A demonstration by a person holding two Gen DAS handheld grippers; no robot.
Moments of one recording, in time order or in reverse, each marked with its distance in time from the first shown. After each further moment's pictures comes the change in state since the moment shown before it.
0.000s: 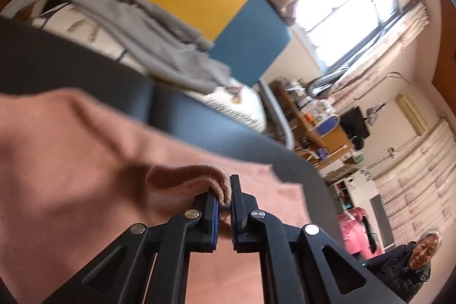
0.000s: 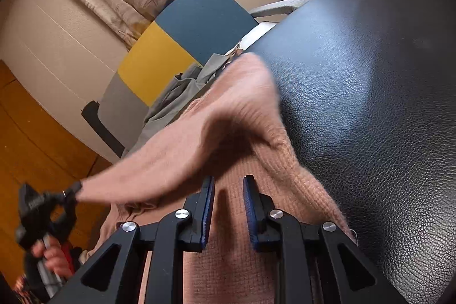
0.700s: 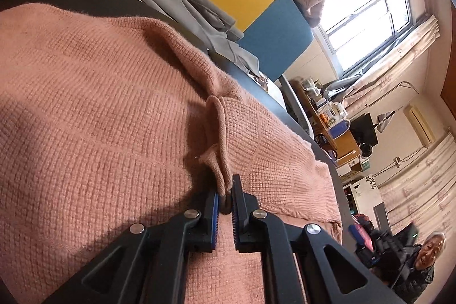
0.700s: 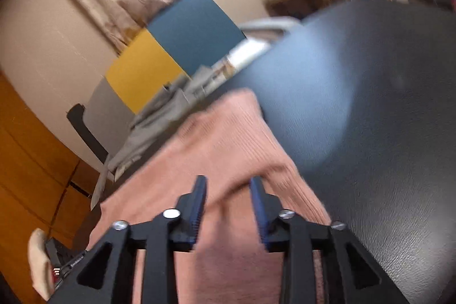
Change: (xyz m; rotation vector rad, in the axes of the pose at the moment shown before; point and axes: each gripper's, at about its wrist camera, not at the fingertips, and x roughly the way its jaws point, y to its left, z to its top) left arm 0.005 0.066 -0.058 -0.068 -0.013 0.007; right arm -0.036 0.046 0.015 -0.093 -0.082 -0.130
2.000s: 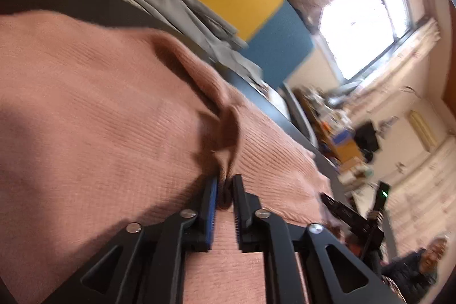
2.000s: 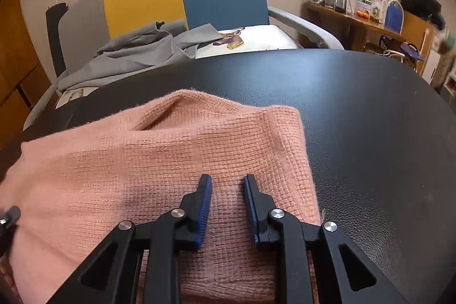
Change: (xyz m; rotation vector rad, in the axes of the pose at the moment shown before) left arm -0.026 -0.005 -0.003 0.001 -0.116 0.108; right arm 0.137 0.024 0.041 -0.437 0.203 -0.260
